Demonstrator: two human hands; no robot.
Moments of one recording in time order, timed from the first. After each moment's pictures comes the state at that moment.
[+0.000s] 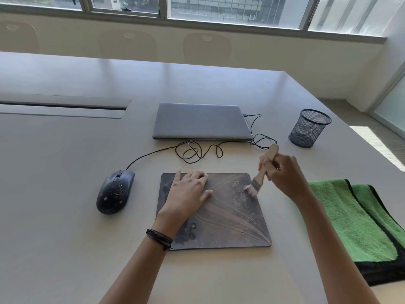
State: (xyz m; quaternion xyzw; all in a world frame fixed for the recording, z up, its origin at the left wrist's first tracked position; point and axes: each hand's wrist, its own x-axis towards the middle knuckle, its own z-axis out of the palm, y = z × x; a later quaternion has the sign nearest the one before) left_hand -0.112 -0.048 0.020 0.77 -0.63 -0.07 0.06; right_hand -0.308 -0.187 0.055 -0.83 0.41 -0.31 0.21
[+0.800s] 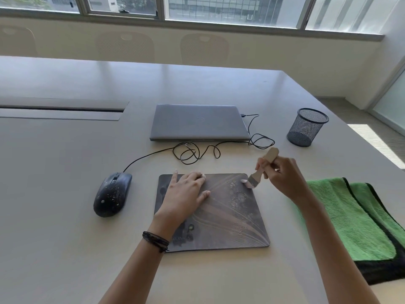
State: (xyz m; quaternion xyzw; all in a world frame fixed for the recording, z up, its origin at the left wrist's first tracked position) left_hand -0.109 -0.048 0.018 0.77 -0.63 -0.08 0.07; right_hand -0.314 -0.185 0.054 -0.83 0.39 -0.32 0.25
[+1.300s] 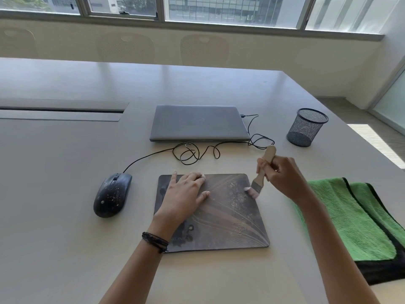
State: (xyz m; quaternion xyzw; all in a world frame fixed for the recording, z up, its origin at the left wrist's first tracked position) left_hand -0.110 -0.046 0.019 0.77 -0.63 -0.09 0.07; right_hand -0.316 -0.184 0.057 -0.83 0.40 -0.30 0.25
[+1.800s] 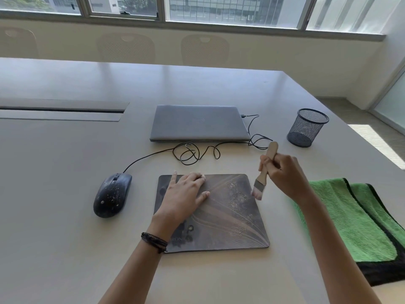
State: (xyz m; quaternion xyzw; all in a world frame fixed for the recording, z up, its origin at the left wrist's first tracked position) left_hand -0.110 -0.047 0.020 0.77 -0.63 -0.09 0.07; right_hand -0.314 -0.183 0.062 -0.81 0.44 -0.30 0.24
